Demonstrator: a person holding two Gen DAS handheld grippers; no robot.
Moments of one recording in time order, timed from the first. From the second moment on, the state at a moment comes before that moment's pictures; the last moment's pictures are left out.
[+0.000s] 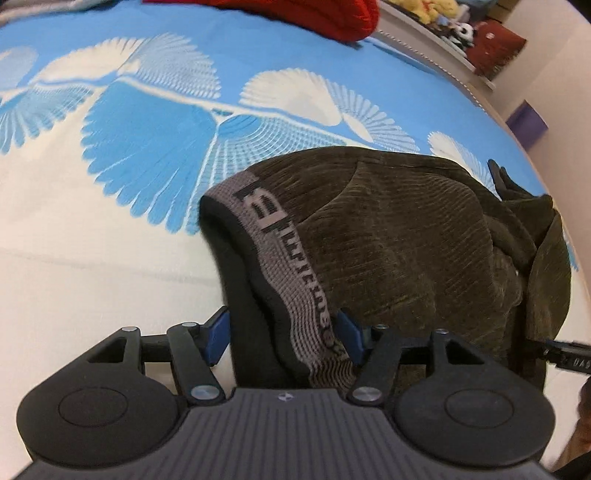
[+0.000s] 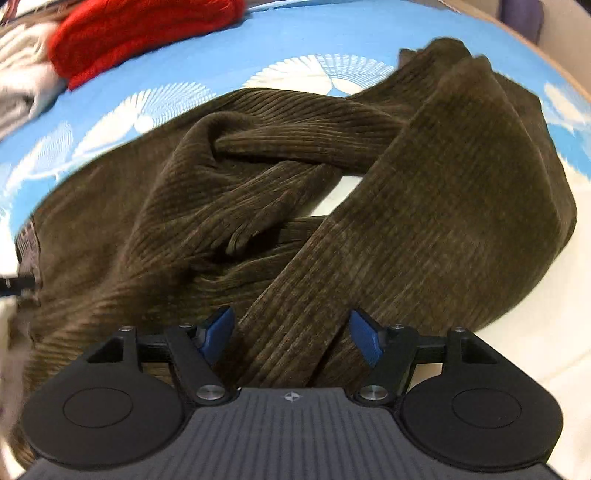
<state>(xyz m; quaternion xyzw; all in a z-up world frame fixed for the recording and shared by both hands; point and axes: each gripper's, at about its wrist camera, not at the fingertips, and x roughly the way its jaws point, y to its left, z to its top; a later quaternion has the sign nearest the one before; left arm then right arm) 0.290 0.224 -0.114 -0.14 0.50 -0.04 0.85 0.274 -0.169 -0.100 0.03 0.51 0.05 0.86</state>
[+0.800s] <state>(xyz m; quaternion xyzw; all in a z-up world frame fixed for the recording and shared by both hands) 0.234 0.311 -0.018 -0.10 0.38 0.20 0.90 0.161 -0.140 -0.027 -0.05 0.46 0.35 0.82</state>
